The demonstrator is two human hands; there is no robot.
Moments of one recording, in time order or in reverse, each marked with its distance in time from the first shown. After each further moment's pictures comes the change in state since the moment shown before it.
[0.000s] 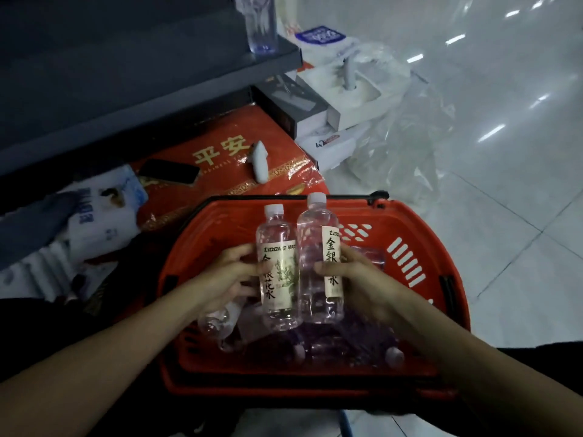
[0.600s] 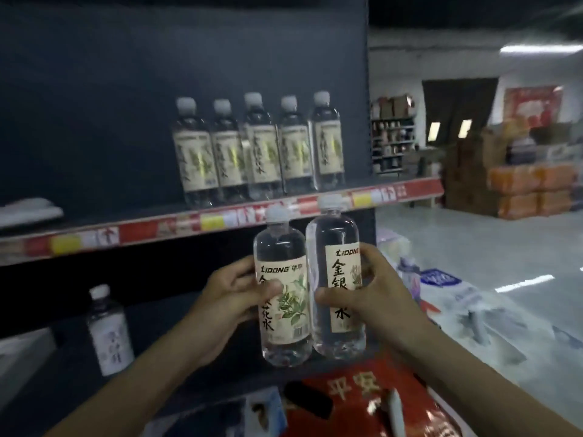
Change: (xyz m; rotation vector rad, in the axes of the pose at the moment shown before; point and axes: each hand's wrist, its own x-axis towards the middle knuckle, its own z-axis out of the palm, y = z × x) left_hand -0.269 0.300 -0.091 0.157 0.448 0.864; right_hand -0.058 -0.301 0.269 -0.357 -0.063 -0.884
